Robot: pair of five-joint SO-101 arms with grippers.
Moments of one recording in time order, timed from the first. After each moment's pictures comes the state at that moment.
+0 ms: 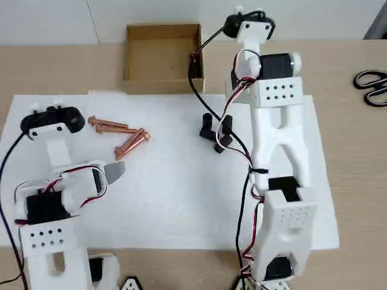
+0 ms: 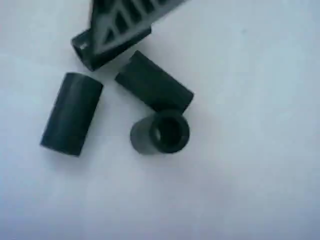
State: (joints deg) left arm -14.2 -53.1 43.5 82.2 8.0; right arm -10.1 29.2 -49.4 94.9 -2.9
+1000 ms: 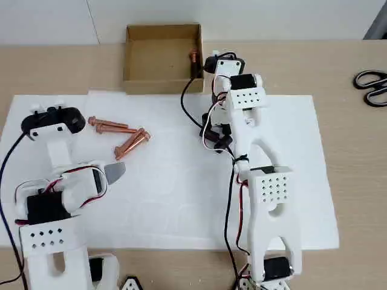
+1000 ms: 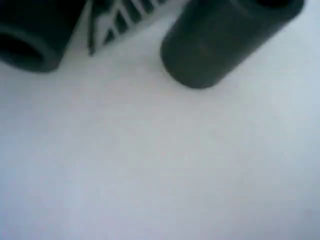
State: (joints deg) left arm -14.2 -53.1 43.7 82.2 8.0; right arm -12.7 52.5 -49.2 83.9 -2.9
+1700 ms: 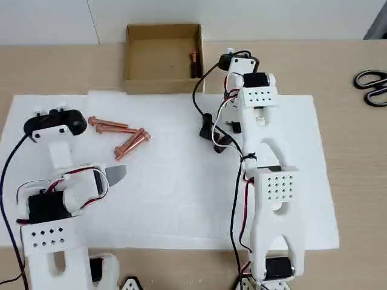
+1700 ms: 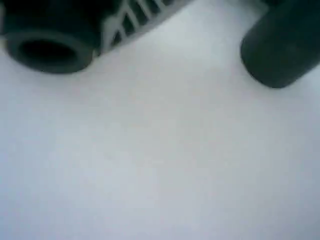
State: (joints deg) left arm -14.2 -53.1 45.1 82.2 8.0; right arm -8.9 53.7 -53.5 87.0 -2.9
